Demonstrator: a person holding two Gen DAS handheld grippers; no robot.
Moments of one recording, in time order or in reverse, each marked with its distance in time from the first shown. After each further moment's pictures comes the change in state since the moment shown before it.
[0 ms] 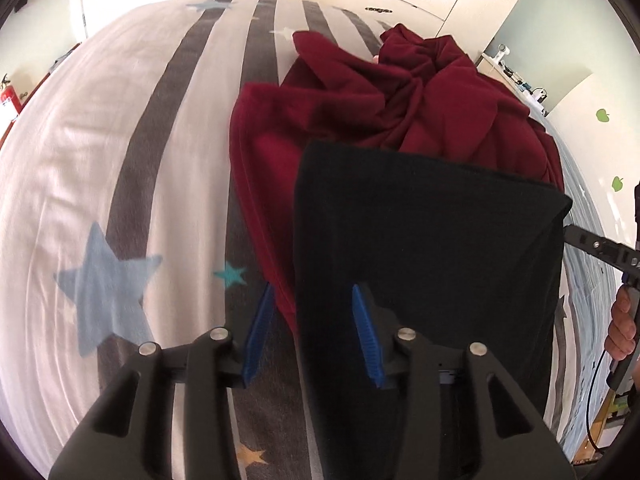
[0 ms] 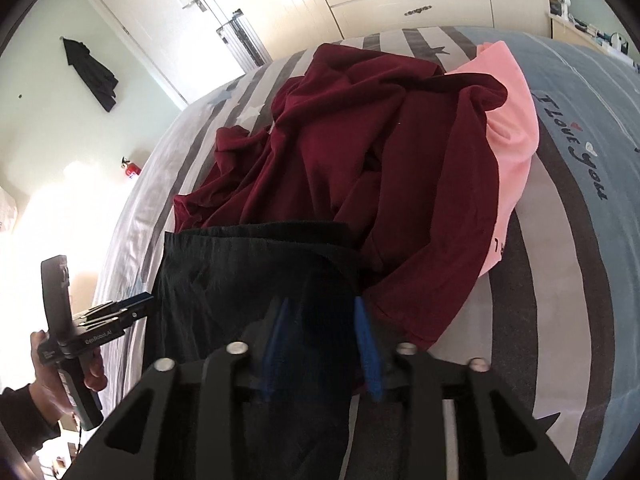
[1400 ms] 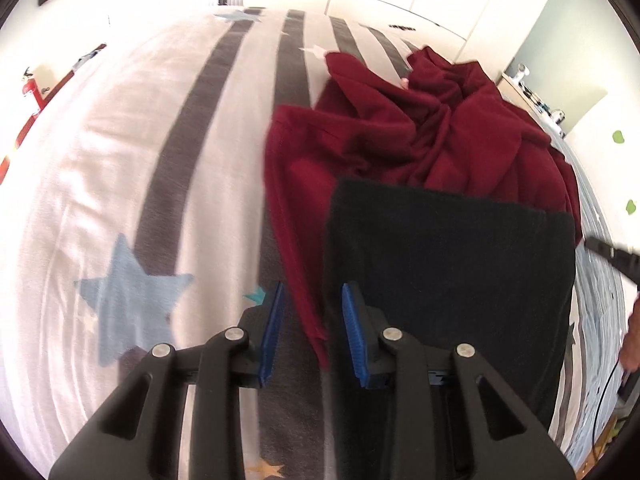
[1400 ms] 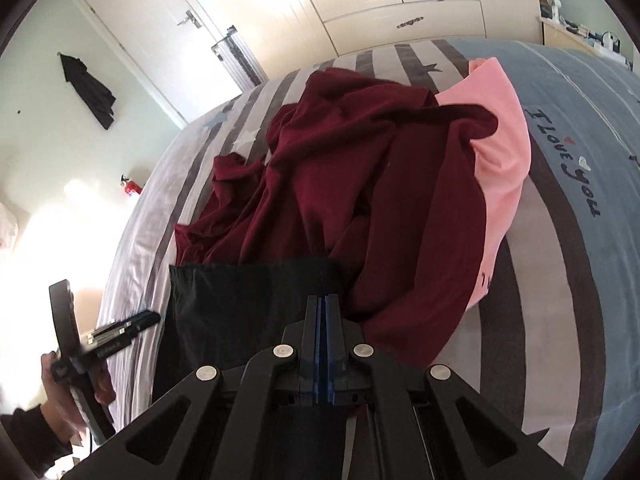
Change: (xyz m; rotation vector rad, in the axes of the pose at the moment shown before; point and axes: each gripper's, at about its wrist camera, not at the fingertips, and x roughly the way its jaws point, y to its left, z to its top) left arm -0.008 0.010 0.015 -0.043 -0.073 0.058; right arm -0.009 -0.001 0.007 0.026 -0.039 -0.025
